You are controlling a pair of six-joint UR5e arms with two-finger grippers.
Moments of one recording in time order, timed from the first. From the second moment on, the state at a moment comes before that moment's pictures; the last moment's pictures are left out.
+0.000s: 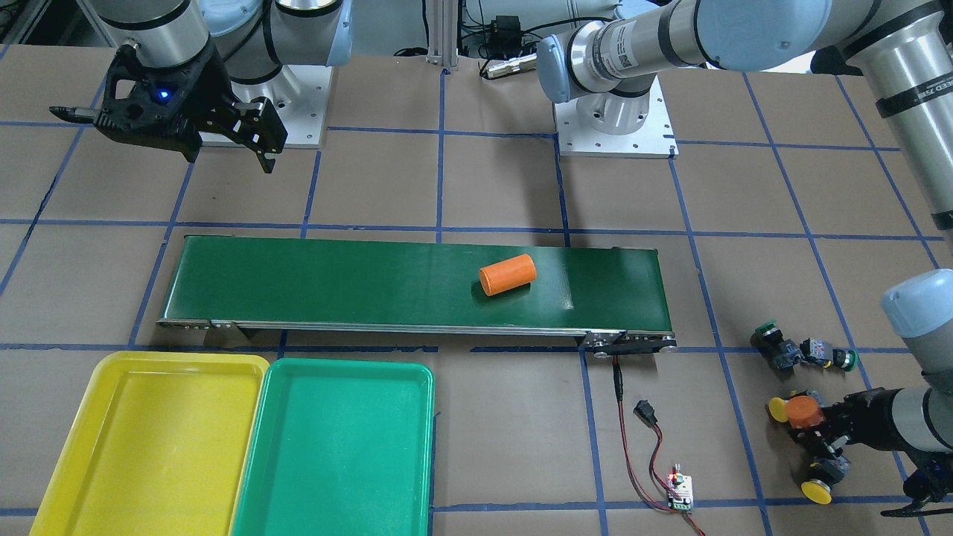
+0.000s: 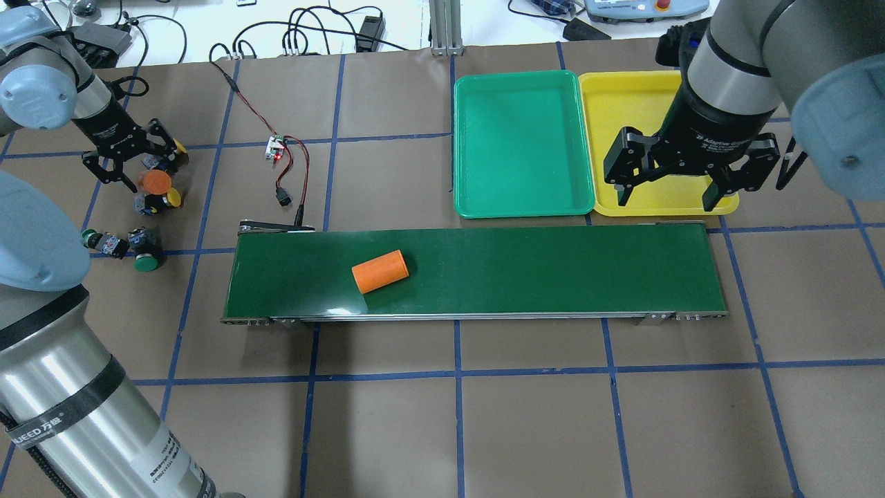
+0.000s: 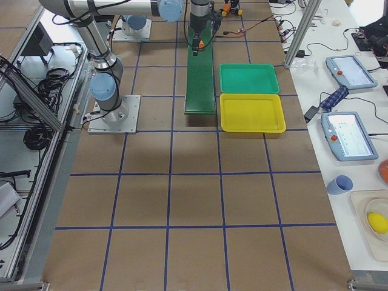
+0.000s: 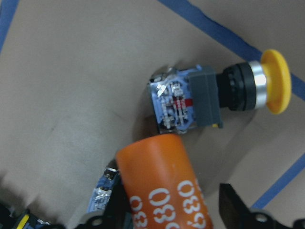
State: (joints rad) left arm -1.11 -2.35 -1.17 -1.39 1.56 -0.10; right arm 1.57 -1.66 1.68 -1.54 -1.58 0.14
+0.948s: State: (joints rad) left arm -1.24 -2.10 -1.27 -1.84 1.46 -0.60; right arm 1.57 -1.66 1.68 -1.53 -1.58 0.14
